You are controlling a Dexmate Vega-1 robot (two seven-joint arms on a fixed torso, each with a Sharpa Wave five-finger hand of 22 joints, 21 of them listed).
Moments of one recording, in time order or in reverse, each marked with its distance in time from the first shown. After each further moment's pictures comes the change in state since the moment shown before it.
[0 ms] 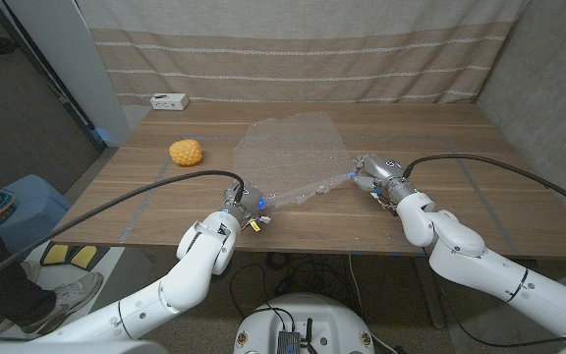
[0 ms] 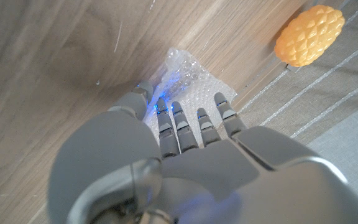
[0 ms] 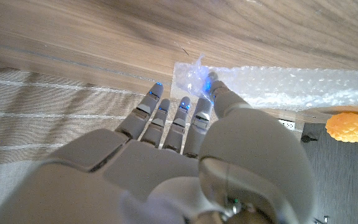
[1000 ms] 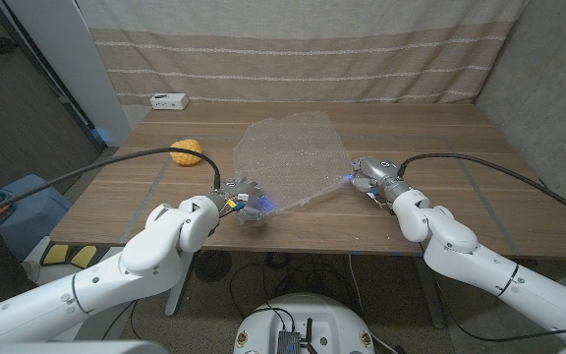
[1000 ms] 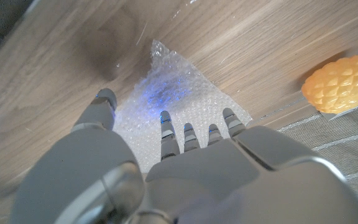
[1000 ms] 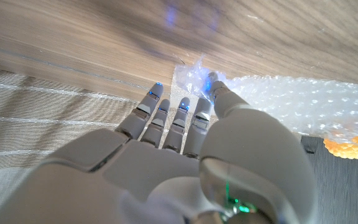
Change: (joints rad) left arm -0.102 0.196 -0.031 -0.168 -0.568 0.088 0.074; left_hand -0.341 -0.205 -0.042 0.022 -0.015 -0.244 -0.029 -0.138 0.005 -0.403 0.117 -0.052 0.002 -0.323 0.164 -0.009 0.007 -0.275 0.064 -0.024 -0.003; right arm 0.034 0.035 -0.016 0.039 -0.050 0.002 0.079; right_hand -0.010 -0.003 0.004 -0.001 0.000 -0.003 -0.004 0.002 -0.001 -0.009 -0.002 0.005 0.000 -0.003 0.003 -0.006 0.000 -0.008 0.006 0.000 0.000
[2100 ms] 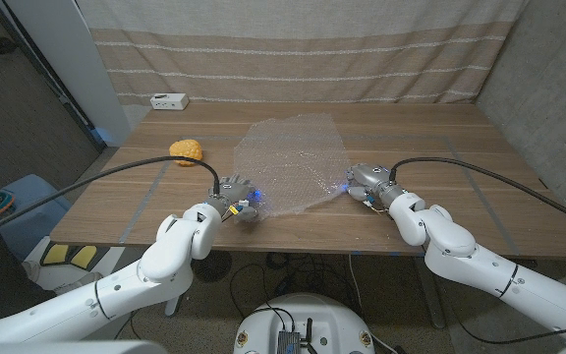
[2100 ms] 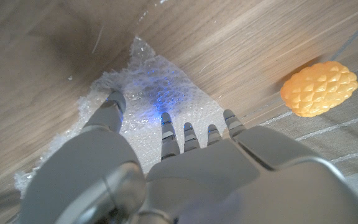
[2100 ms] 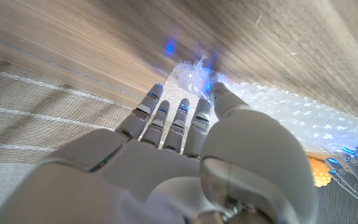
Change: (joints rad) left arm 0.032 -0.057 -0.003 0.112 -0.014 0.009 0.172; left_hand -0.007 0.020 0.029 0.010 -0.008 -0.020 0.012 0.009 0.000 0.016 -0.010 0.004 0.000 0.003 -0.016 0.000 0.000 -0.020 0.006 0.008 0.000; right arm 0.030 -0.027 -0.059 0.006 -0.135 0.035 0.122; right_hand -0.013 0.005 0.008 0.000 0.000 -0.014 -0.007 -0.009 0.001 -0.021 0.000 0.006 0.000 -0.013 0.002 -0.008 -0.005 -0.005 -0.005 0.000 0.000
